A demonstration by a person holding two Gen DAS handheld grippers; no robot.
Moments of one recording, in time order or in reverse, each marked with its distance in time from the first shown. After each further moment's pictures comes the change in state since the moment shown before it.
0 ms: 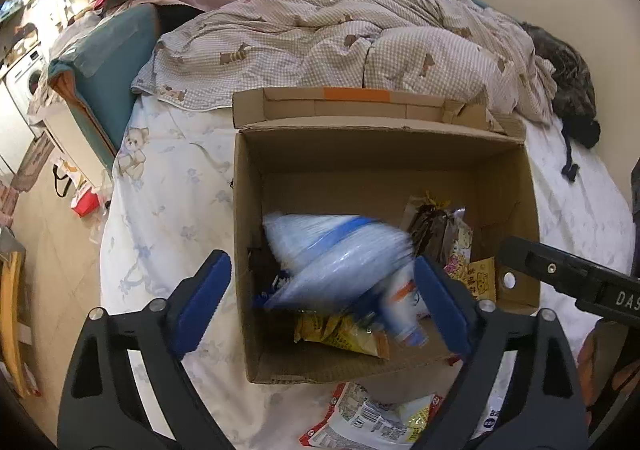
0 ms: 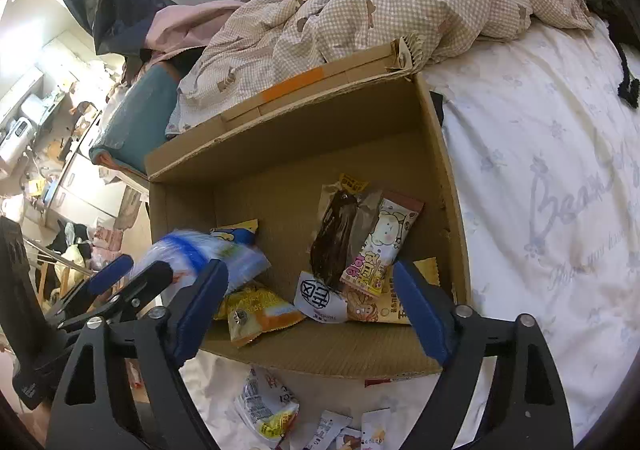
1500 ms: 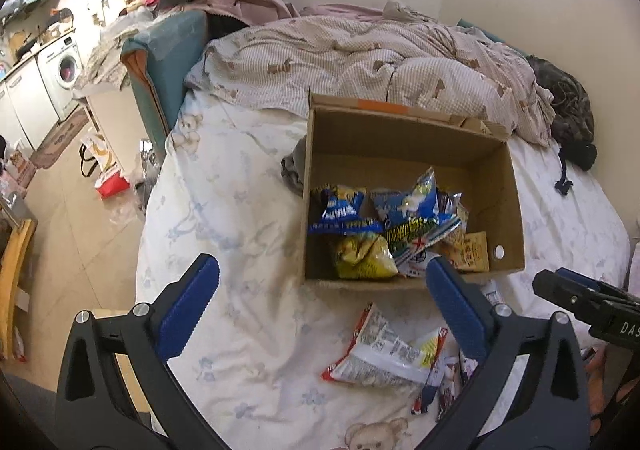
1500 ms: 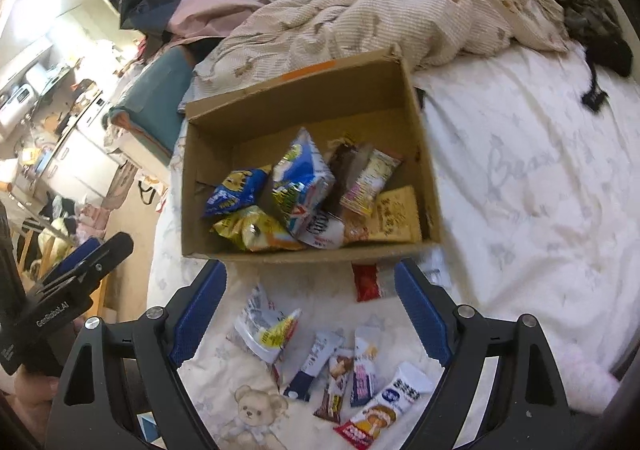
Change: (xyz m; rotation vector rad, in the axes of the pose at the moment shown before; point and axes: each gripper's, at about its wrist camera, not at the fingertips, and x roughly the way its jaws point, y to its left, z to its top) left arm -0.083 0.028 -0.071 -0.092 -0.098 0.050; right arm -0.070 0.025 -0.084 -0.093 -0.039 -0.078
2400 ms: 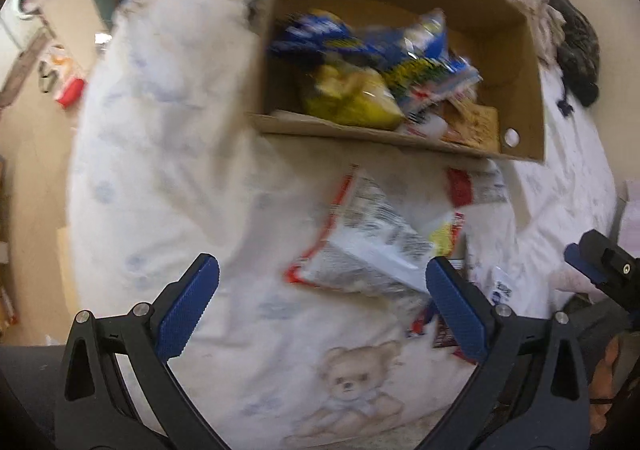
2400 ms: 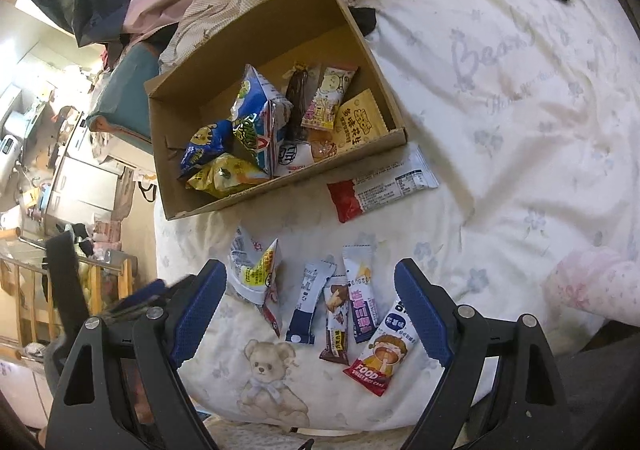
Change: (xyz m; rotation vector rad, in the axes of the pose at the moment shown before) left arm 0.079 -0.016 -0.069 -0.020 0.434 -0.129; right arm 0.008 -0.038 -0.041 0.223 0.160 0.045
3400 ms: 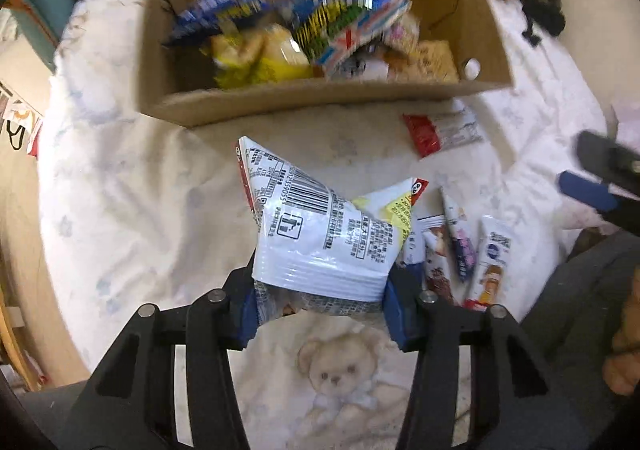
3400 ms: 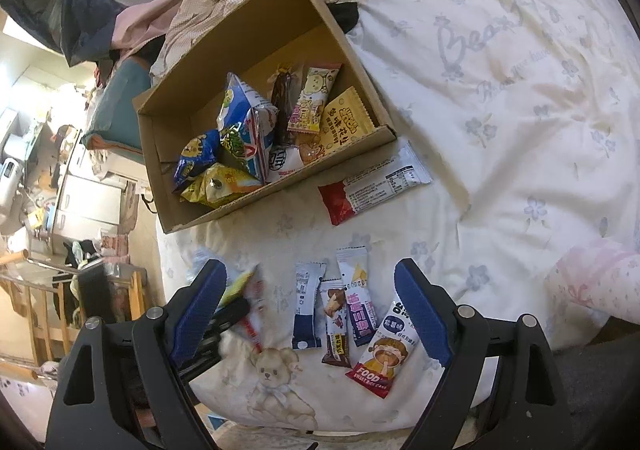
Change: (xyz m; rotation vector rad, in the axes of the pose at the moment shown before) left arm 0.003 -0.036 -0.019 0.199 0.051 -0.008; right arm 0.002 -0.017 0.004 0.077 0.002 0.023
